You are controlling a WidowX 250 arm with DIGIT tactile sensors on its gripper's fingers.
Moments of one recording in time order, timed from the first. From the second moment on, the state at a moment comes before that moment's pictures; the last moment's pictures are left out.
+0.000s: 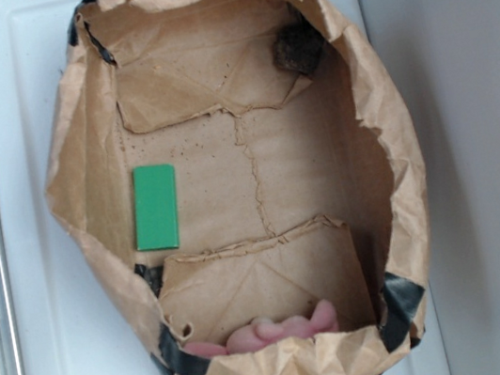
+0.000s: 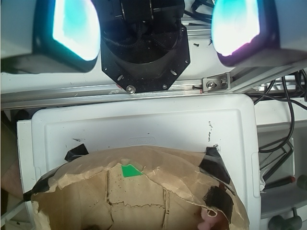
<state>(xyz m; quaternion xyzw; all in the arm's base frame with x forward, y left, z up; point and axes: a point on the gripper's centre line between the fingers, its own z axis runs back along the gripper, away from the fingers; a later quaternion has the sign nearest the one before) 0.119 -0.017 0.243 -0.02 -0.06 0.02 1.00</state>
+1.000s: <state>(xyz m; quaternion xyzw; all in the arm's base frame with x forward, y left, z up) 0.214 -0.002 0.173 0.01 -0.08 0.12 0.99</state>
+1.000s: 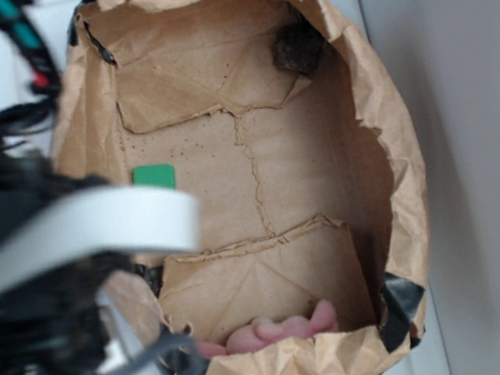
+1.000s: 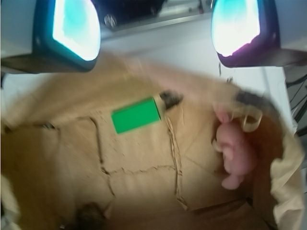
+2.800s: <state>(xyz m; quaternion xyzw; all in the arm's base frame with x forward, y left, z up) 0.293 0.075 0.119 -0.01 -0.12 0.23 0.97</state>
